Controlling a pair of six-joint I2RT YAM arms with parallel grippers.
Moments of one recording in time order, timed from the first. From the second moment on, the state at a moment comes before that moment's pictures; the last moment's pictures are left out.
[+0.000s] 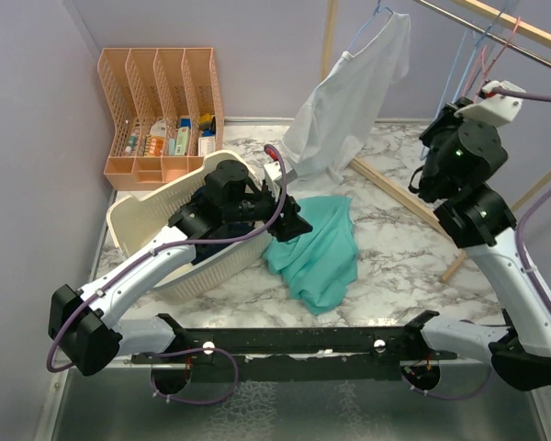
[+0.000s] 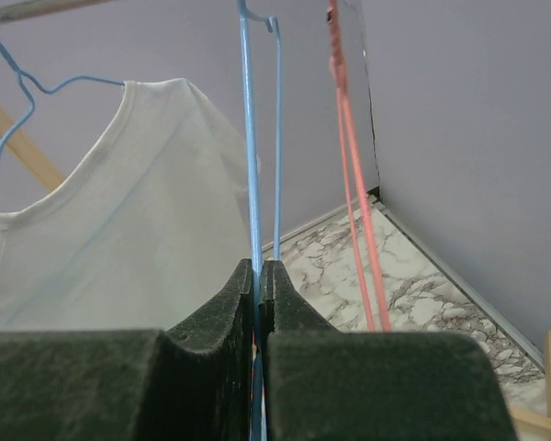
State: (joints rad) left arm -0.71 1.22 1.07 -0.16 0.59 -0.15; right arm 0.56 1.09 1.49 -0.22 0.96 0.12
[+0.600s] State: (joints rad) left arm -0.71 1.25 1.07 -0.18 0.61 -0.13; right arm 0.56 1.20 1.50 -0.26 0.95 0.15
